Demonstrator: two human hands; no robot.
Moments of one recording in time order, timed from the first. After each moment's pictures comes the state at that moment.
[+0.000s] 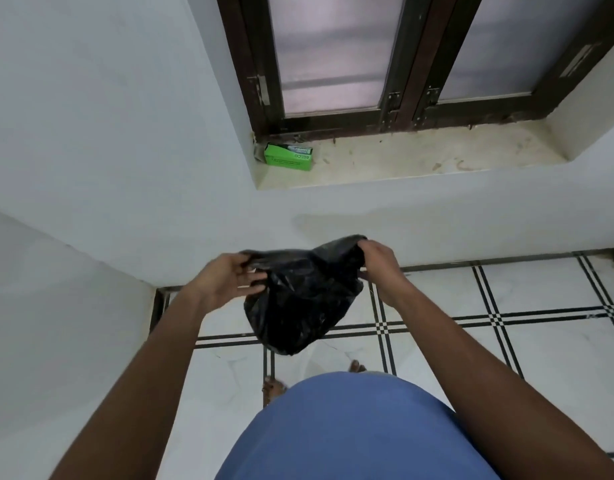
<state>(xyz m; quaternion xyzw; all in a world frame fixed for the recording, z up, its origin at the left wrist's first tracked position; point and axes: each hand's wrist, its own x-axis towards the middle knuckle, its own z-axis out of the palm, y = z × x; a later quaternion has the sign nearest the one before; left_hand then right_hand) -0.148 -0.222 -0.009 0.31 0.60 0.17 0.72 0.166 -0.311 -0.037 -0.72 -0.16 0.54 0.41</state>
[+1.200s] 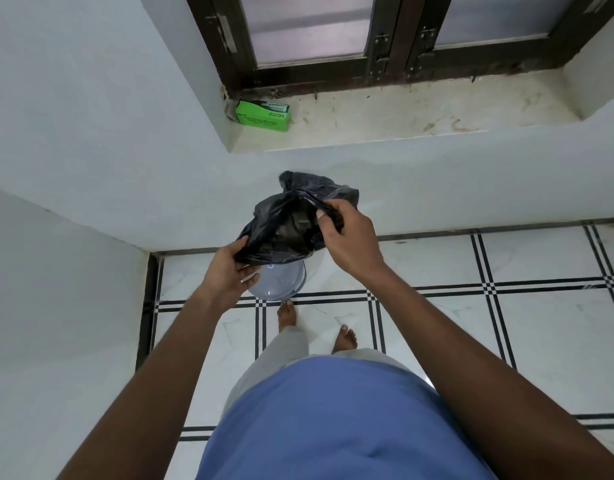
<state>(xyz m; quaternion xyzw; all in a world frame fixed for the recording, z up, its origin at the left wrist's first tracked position) -0.074 -0.284 -0.051 0.19 0.63 0.26 0.71 0.176 -0.331 -0.019 -0.71 -0.46 0.36 0.39</state>
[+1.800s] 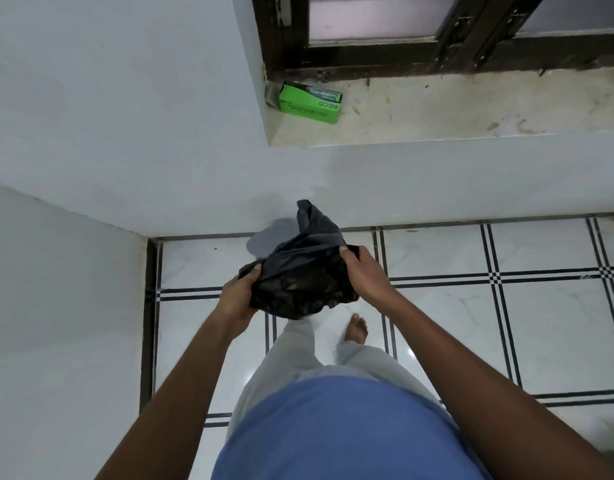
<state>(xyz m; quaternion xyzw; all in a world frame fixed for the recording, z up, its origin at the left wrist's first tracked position) -0.183 -0.243 -0.128 0.15 0.64 0.22 0.72 0.084 -0.291 -0.076 -0.76 -0.27 0.55 0.21</state>
